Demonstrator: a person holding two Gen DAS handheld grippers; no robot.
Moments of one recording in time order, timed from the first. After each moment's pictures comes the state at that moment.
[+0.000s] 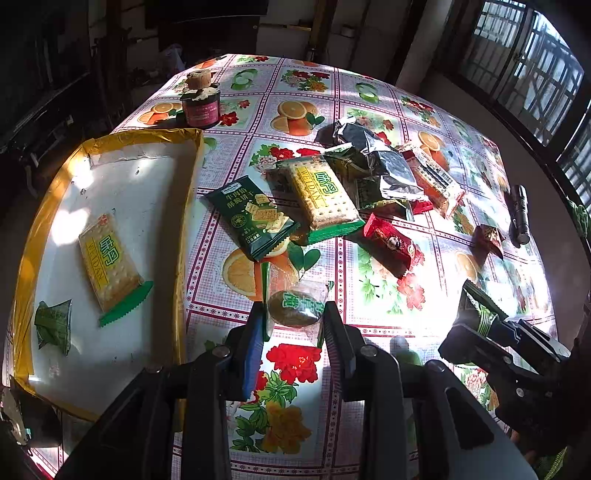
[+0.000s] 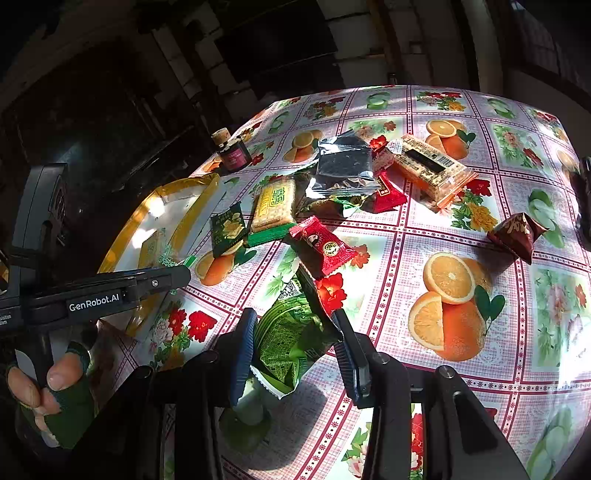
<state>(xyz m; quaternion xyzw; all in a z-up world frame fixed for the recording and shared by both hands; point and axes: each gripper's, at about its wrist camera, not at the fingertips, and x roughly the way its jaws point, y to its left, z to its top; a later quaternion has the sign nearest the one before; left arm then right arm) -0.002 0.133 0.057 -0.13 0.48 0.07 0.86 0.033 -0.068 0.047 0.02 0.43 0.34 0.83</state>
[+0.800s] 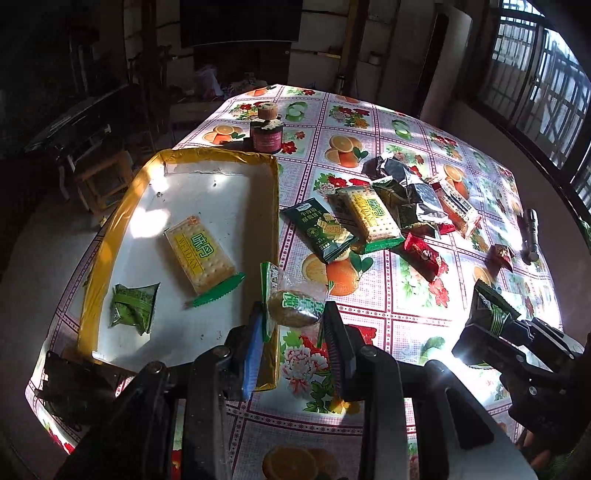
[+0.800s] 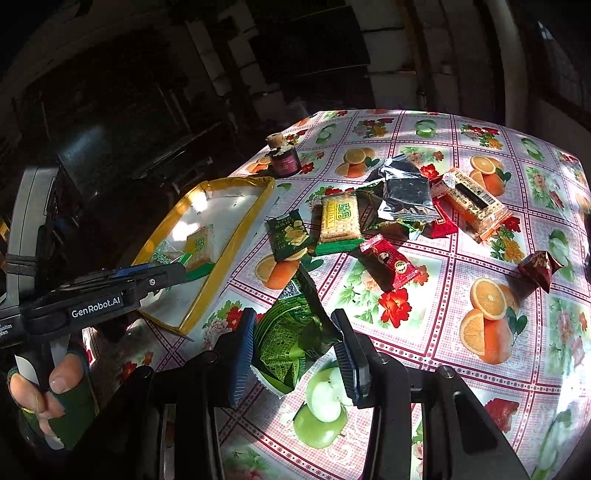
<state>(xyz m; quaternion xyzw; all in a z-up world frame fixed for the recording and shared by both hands) -0.064 0.176 0.092 -0.12 0.44 0.13 0.88 -0.006 -0.022 0.081 -0.01 0.40 0.38 0.83</state>
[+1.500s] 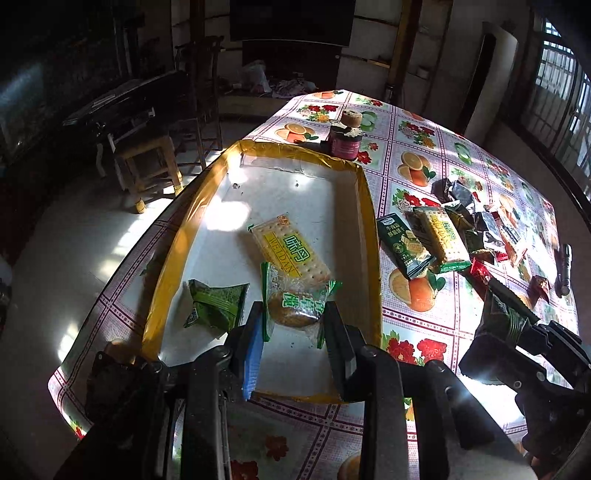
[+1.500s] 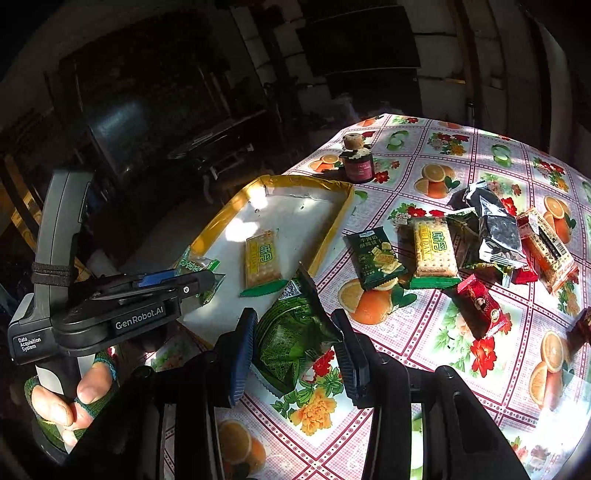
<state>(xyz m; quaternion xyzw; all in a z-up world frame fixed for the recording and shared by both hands) -0.086 0.243 0.086 -0.15 0.43 0.21 0.86 -0.019 0.071 0.094 -0.05 0.39 0.45 0.80</state>
